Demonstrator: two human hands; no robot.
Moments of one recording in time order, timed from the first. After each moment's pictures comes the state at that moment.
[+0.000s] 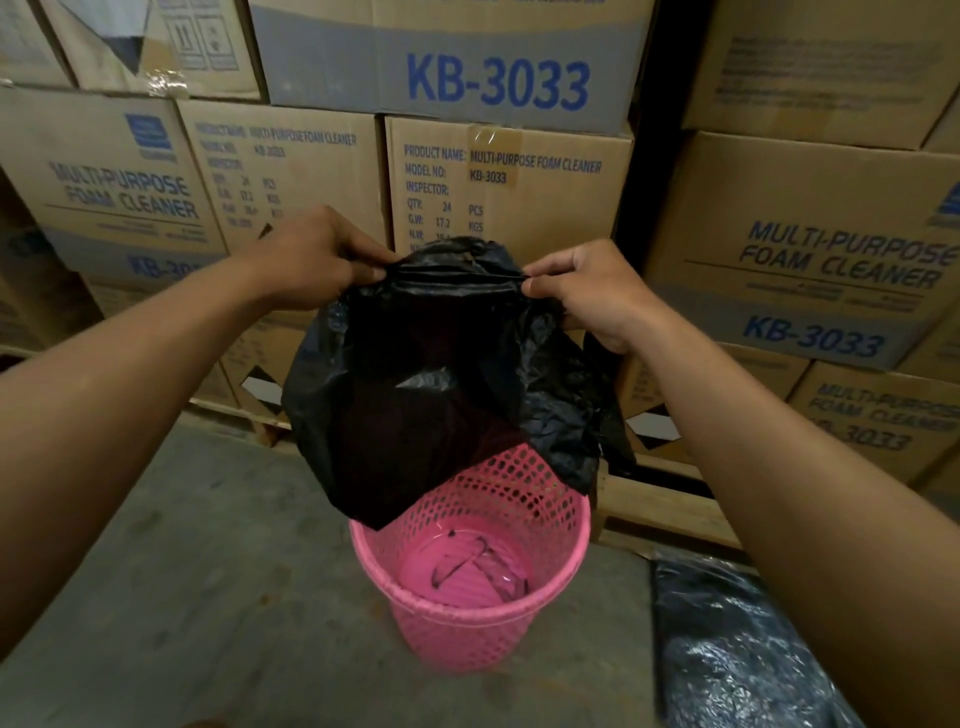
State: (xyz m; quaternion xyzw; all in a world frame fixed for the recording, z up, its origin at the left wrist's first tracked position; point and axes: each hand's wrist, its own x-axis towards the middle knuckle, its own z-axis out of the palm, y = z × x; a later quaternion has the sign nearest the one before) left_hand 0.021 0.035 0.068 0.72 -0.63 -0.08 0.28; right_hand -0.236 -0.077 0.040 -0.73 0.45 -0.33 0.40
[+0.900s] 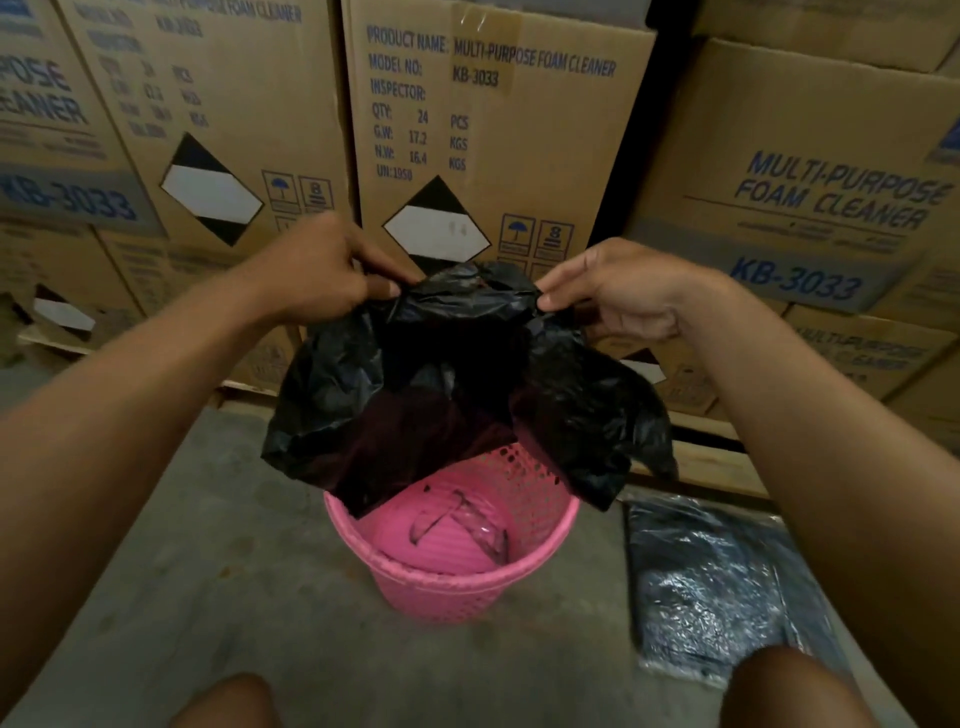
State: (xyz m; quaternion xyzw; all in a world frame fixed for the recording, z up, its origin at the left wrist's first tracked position) left_hand 0.019 0.010 -0.006 0.65 -0.70 -0.14 0.26; right_hand -0.258 -0.084 0.004 -0.66 0.50 -0.16 0.54
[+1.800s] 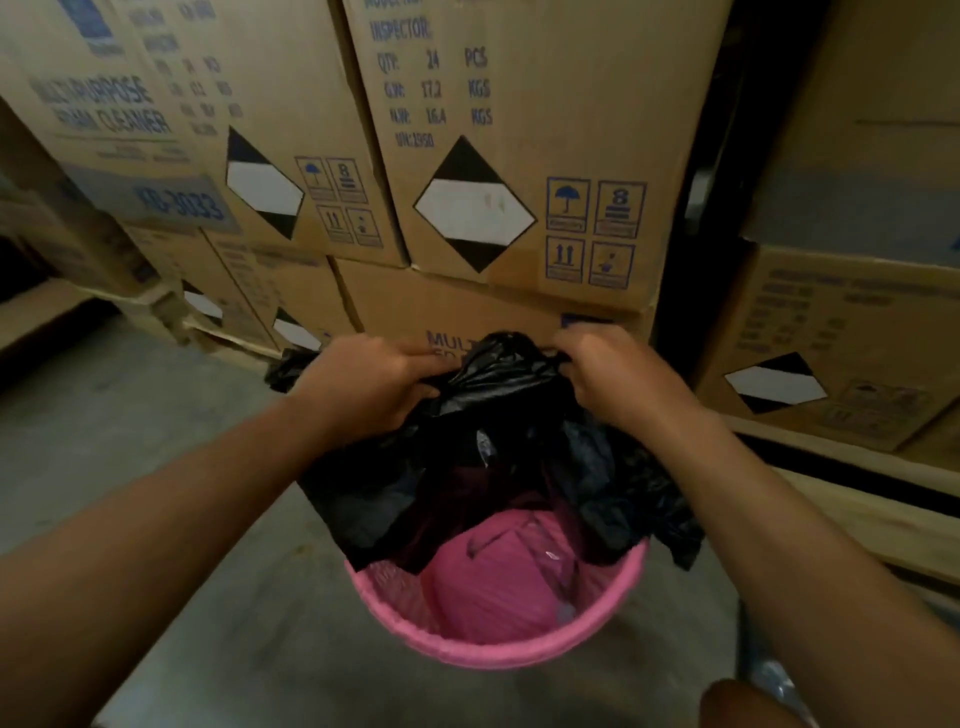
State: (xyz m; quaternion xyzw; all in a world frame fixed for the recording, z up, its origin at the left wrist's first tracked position) left_hand -0.002 -0.011 -0.131 0.60 -0.78 0.16 0.03; right_hand -0.245 -0.146 -0.148 -0.93 0.33 -0.14 0.09
